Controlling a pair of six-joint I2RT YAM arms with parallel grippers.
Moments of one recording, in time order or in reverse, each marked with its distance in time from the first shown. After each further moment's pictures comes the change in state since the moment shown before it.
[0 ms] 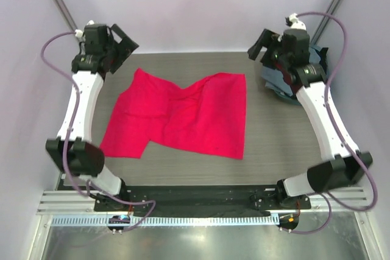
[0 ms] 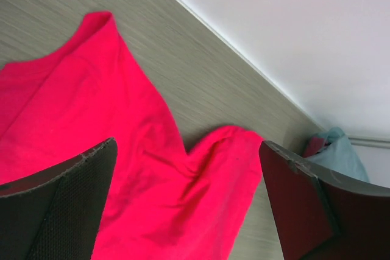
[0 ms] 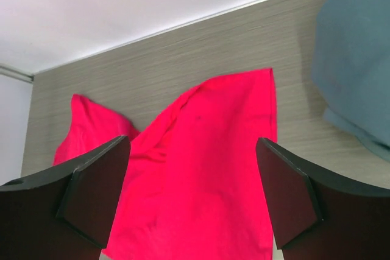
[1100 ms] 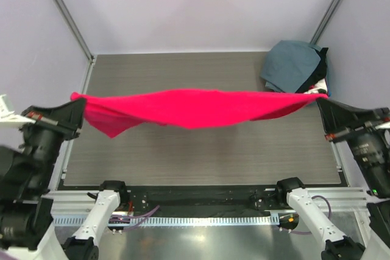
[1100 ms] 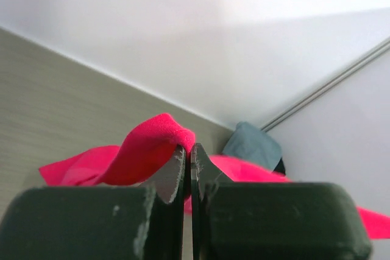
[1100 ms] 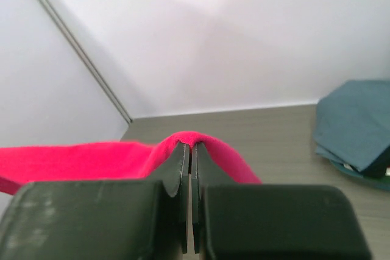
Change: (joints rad) left arm 0.000 -0.943 -0.092 -0.267 0.033 0.128; right arm 0.007 -0.822 0.037 -0.307 -0.073 -0.092
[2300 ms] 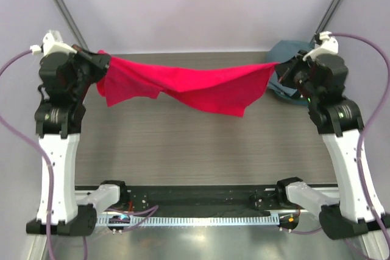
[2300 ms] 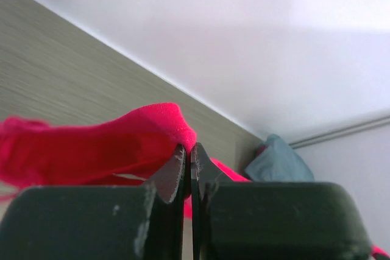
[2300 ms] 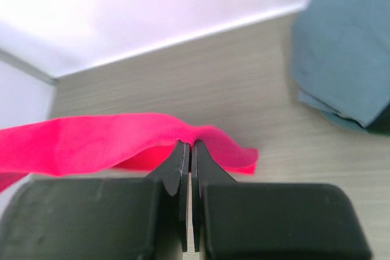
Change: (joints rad) left arm -0.001 0.398 -0.127 0.340 -0.071 -0.085; right arm 0.000 0.423 -0.201 0.198 0.128 0.061
